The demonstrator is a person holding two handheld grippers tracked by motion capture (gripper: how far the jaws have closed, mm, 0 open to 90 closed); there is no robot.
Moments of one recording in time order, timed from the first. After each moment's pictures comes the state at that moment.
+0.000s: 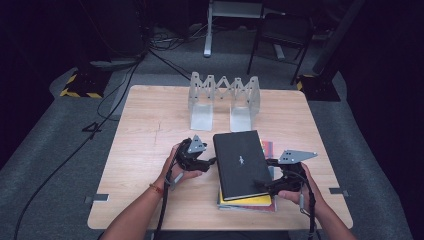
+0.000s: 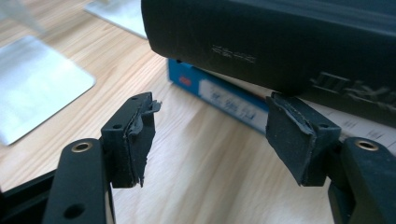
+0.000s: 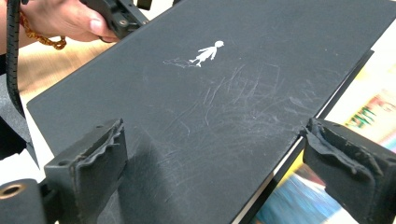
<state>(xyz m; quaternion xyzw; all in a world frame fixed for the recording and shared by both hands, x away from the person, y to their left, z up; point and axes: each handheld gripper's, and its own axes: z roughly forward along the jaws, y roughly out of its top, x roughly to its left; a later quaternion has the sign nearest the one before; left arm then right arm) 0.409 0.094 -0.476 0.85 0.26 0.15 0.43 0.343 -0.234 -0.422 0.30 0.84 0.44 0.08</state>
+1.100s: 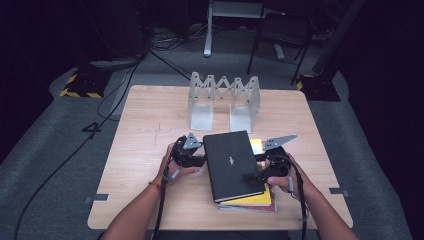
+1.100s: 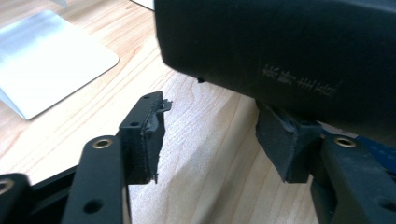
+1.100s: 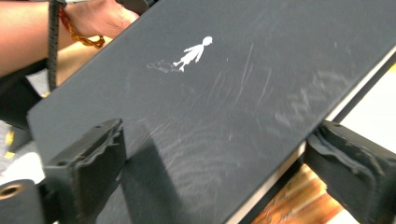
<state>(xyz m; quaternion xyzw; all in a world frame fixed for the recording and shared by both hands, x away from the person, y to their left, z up) 0.425 0.103 -0.490 0.85 0.28 0.15 0.43 0.388 -0.207 -0.424 0.28 0.87 0.41 -0.02</state>
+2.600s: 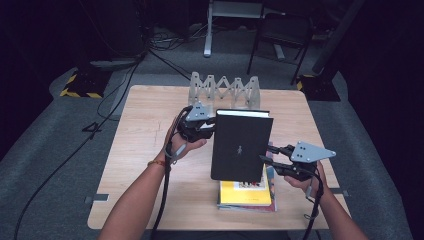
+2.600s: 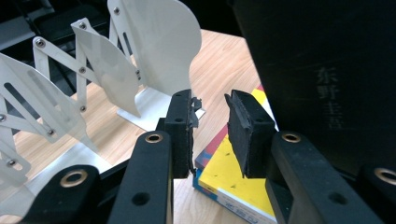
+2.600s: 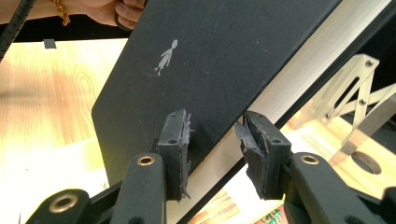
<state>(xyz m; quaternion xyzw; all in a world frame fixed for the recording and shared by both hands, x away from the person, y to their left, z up) 0.435 0.086 -0.369 0.82 0.22 0.16 0.50 0.350 -0.250 -0.384 0.16 0.82 0.51 0.22</state>
